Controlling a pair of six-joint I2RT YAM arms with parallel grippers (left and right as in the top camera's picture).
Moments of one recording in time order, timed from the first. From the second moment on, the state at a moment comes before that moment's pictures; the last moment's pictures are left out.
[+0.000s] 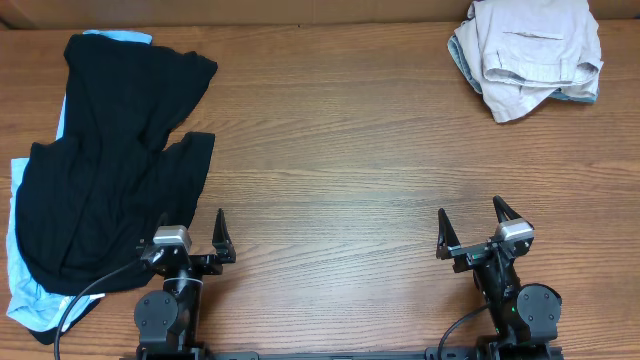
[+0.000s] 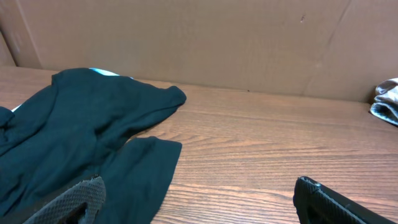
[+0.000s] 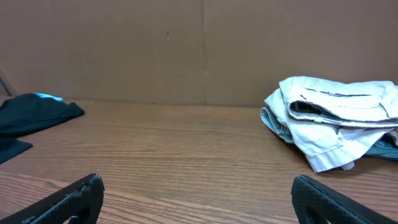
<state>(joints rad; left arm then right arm) 0.01 0.02 0.01 -0.08 0.02 -0.13 0.06 0.01 0.02 -0.02 -0.17 0.04</state>
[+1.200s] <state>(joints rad) 0.01 0.02 0.01 -0.08 0.02 -0.13 0.06 0.01 0.02 0.00 -0.17 0.04</state>
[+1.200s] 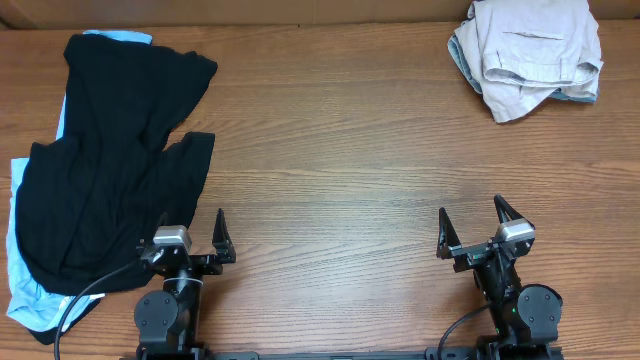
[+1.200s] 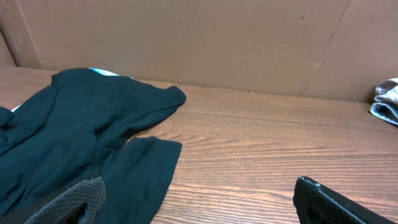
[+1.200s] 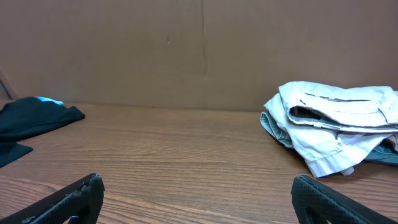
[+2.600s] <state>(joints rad) 0.01 1.28 1.28 -0.83 0.14 0.05 0.06 1.12 1.22 -0.65 -0.42 0.05</state>
